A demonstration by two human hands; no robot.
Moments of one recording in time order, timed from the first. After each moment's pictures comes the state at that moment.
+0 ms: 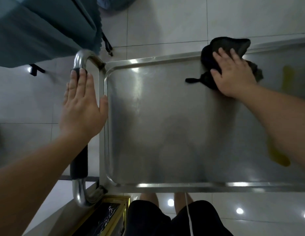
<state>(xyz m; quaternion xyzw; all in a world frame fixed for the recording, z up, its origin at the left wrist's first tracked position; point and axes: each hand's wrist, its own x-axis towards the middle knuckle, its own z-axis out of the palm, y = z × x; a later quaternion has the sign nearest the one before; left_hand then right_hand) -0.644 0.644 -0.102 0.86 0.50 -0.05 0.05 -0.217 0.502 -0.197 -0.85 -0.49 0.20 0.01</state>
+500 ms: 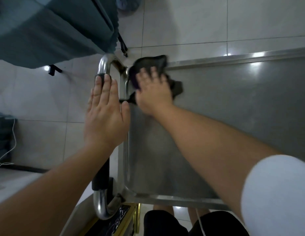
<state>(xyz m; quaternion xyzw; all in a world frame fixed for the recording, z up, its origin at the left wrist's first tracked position) -0.647 0.647 -0.106 0.86 0.51 -0.02 0.07 -0.488 0.659 -0.188 -0.77 -0.58 0.25 0.02</state>
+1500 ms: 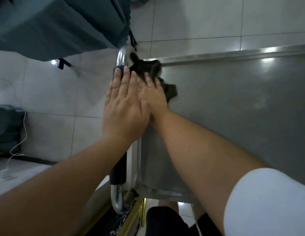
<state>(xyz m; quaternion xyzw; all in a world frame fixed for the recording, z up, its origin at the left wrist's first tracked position) -0.648 0.647 -0.099 0.86 0.51 0.00 0.10 -0.551 0.668 -0.190 -0.74 -0.62 0.27 0.06</state>
